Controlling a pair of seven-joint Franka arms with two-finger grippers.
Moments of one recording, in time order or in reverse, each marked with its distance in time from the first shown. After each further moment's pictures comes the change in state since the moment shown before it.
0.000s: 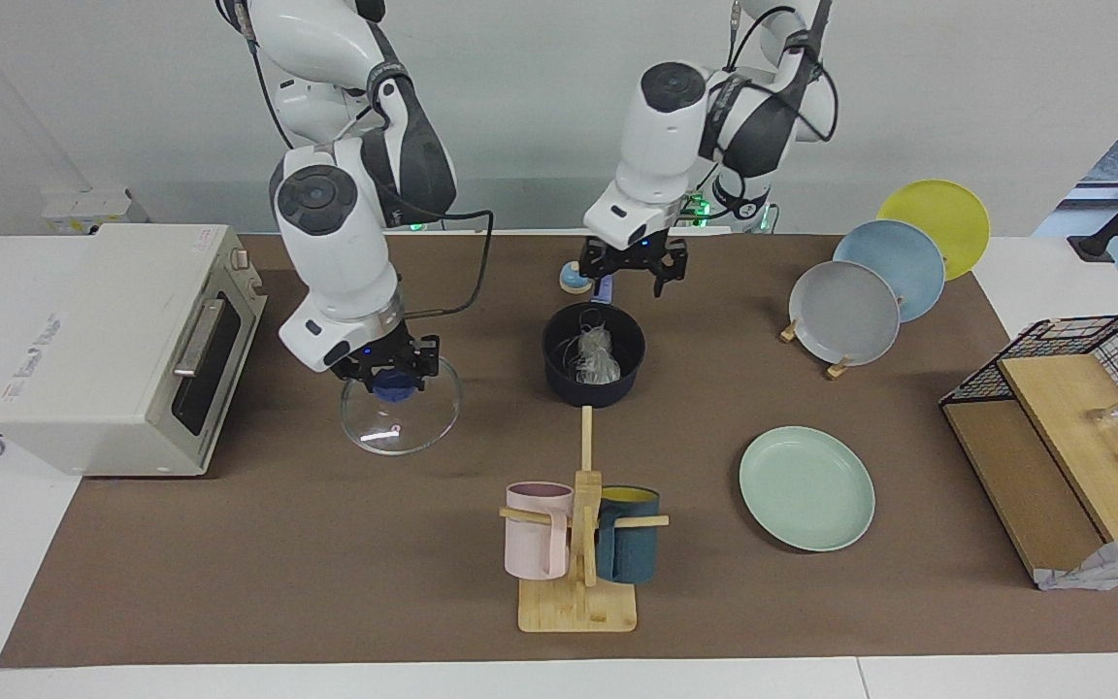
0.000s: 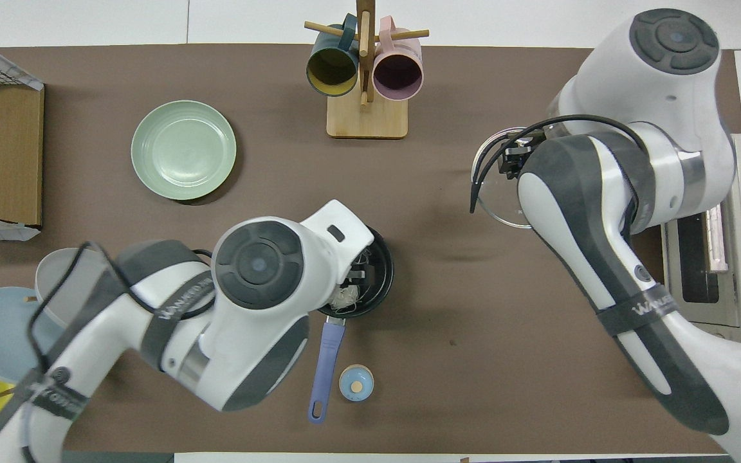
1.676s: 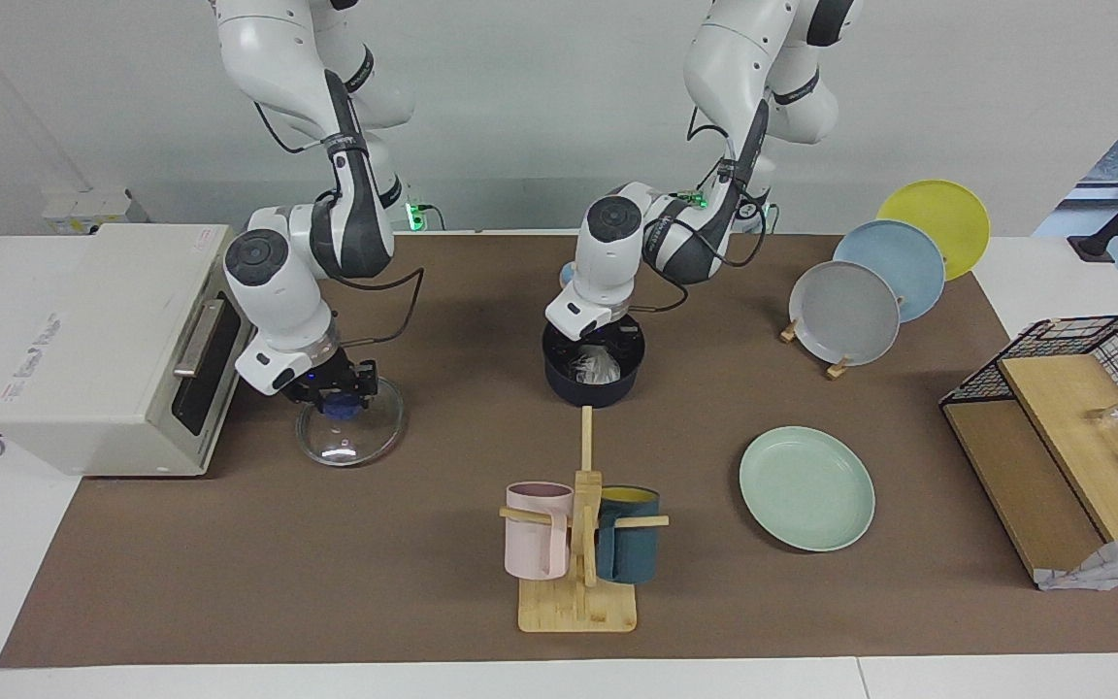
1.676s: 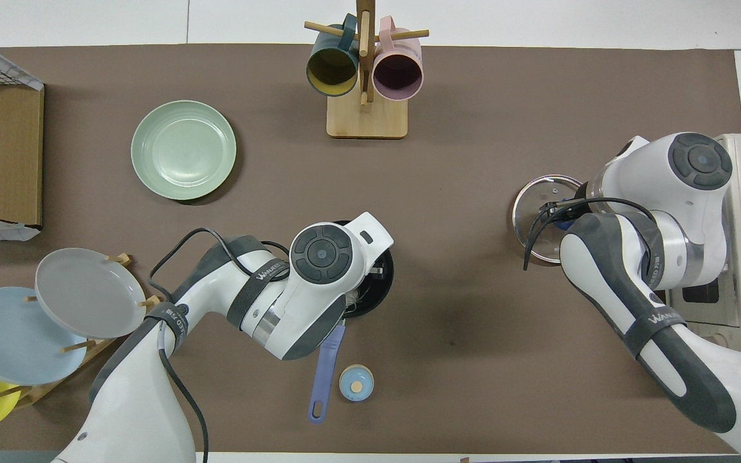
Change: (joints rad) left arm -0.022 0.243 0.017 -0.041 0.042 0.249 0.044; right arm -0.143 -0.112 0.002 -0.532 -0.001 0.454 -0.200
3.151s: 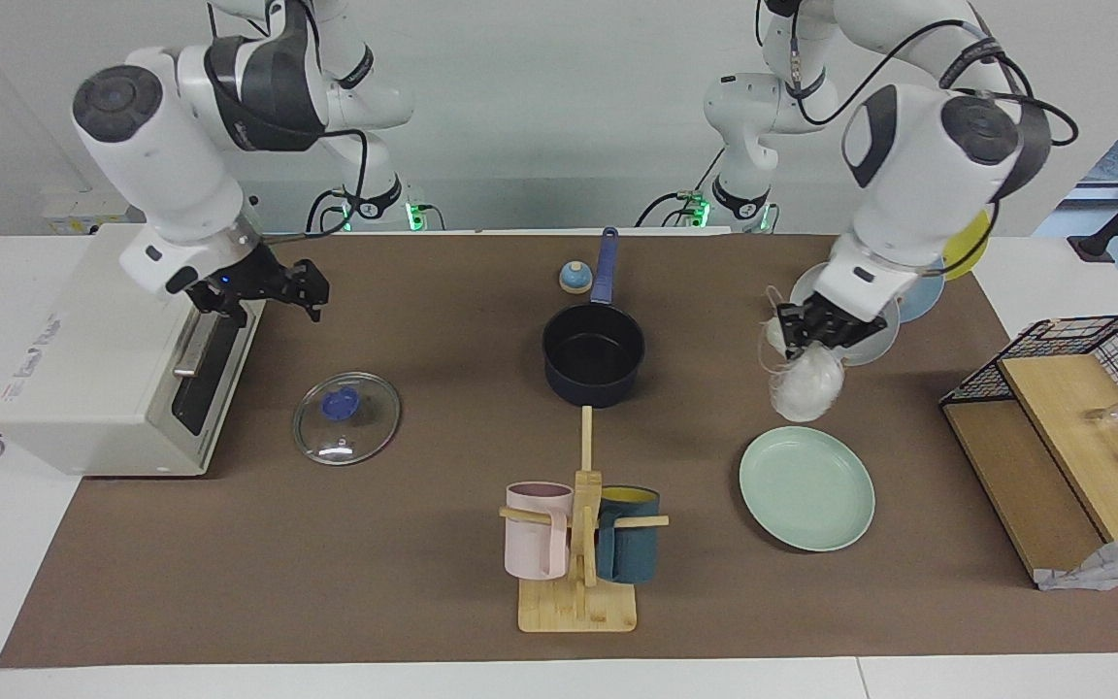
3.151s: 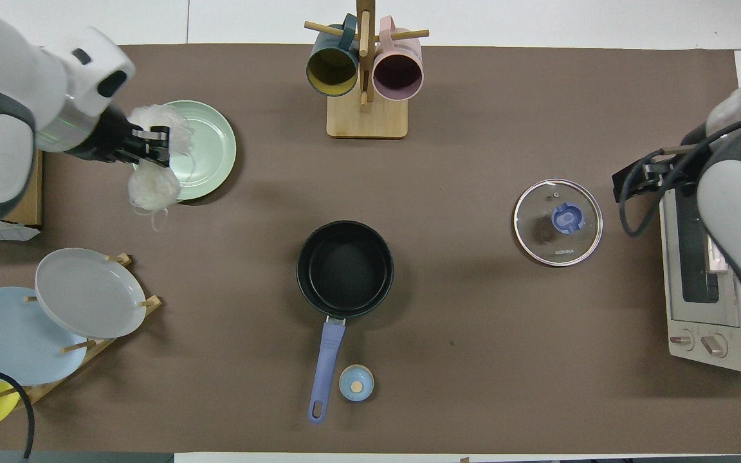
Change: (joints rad) left arm 0.538 -0.073 0.030 0.485 -0.078 -0.513 0.474; right arm -0.014 -0.095 -0.032 0.539 0.000 -0.710 -0.004
